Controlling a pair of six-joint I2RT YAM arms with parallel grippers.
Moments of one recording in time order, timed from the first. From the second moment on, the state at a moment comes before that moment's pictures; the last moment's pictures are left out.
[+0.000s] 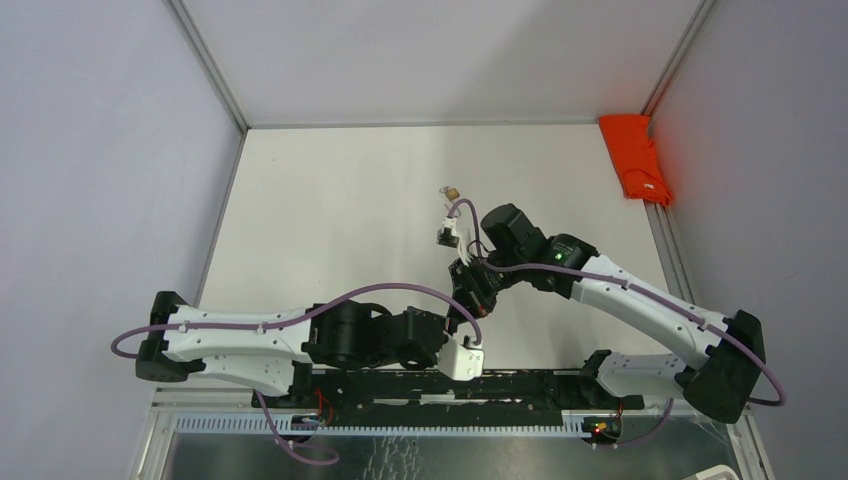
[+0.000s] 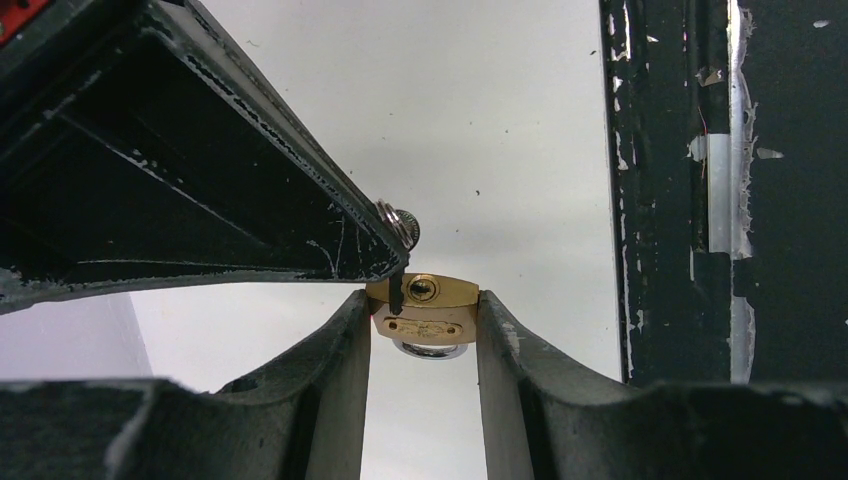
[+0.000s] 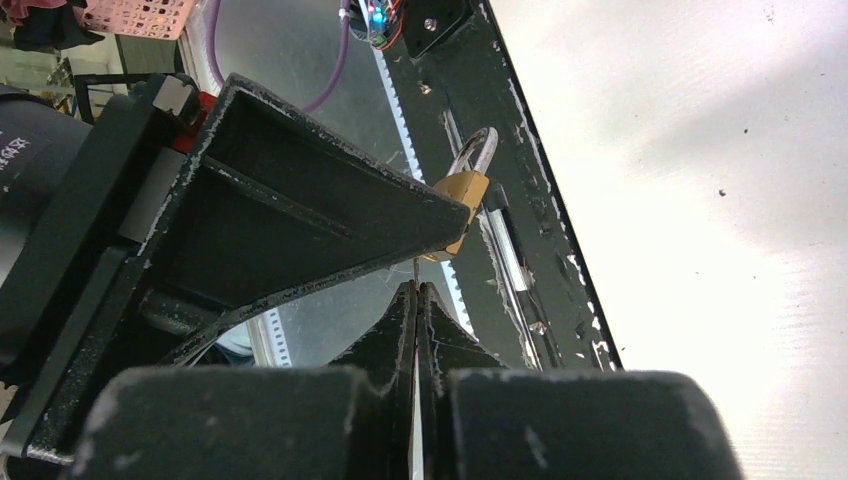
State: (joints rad) left arm -1.55 1.15 1.06 -0.75 -0.34 0.48; right arm 0.86 1.21 1.04 -0.63 -0.75 0.32
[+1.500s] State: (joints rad) left arm -1.55 1.15 1.06 -0.74 -0.33 0.48; right arm 0.87 1.19 1.02 -0.67 -0.72 0.32
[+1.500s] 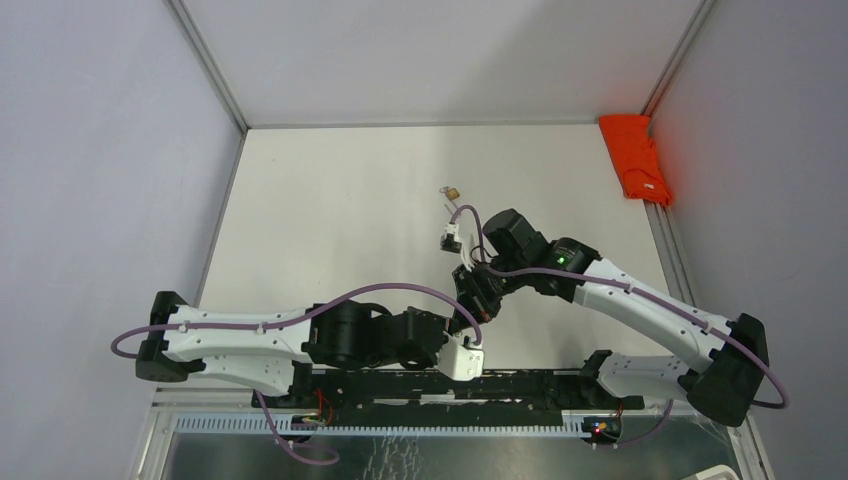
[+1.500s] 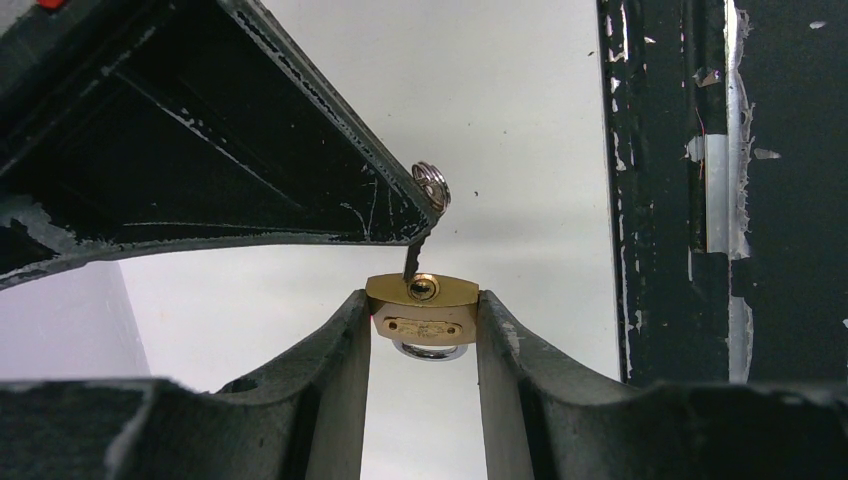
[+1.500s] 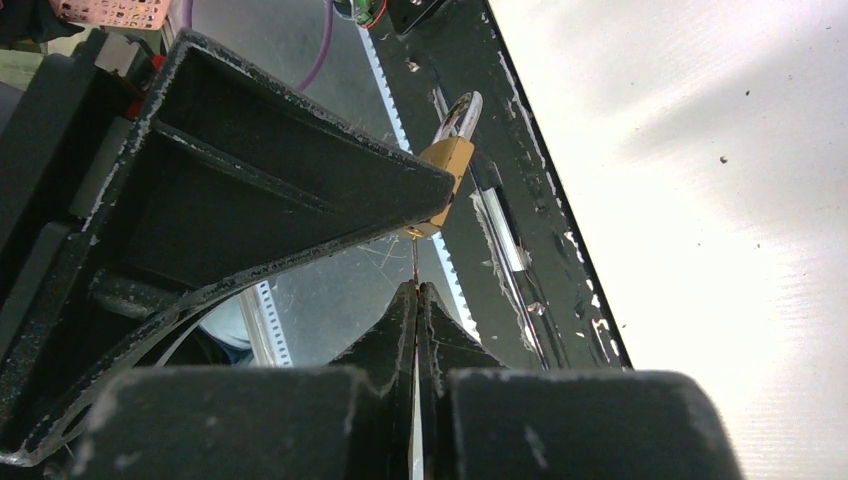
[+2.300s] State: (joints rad) left arm -1.55 1.15 1.06 -0.75 -0.34 0.48; right arm 0.88 1.21 1.02 -0.65 -0.73 0.32
